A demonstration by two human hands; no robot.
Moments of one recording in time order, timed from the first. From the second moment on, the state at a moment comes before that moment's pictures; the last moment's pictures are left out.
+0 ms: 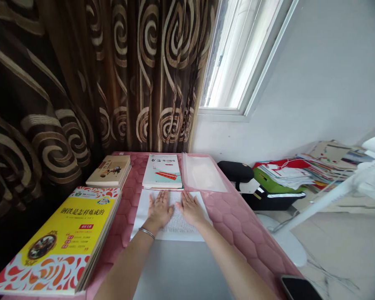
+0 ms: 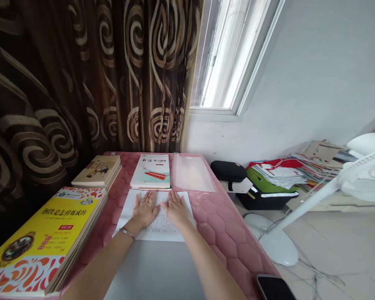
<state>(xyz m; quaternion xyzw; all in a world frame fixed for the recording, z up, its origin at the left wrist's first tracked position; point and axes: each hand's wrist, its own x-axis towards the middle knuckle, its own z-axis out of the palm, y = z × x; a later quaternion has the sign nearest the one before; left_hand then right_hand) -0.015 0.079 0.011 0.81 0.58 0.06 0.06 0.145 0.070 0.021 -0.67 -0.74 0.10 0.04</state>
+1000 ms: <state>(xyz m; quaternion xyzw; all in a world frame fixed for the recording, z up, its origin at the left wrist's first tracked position) -0.025 0.082 0.014 0.81 0.58 0.06 0.10 0.155 0.071 0.022 -0.72 -0.69 0.05 0.00</state>
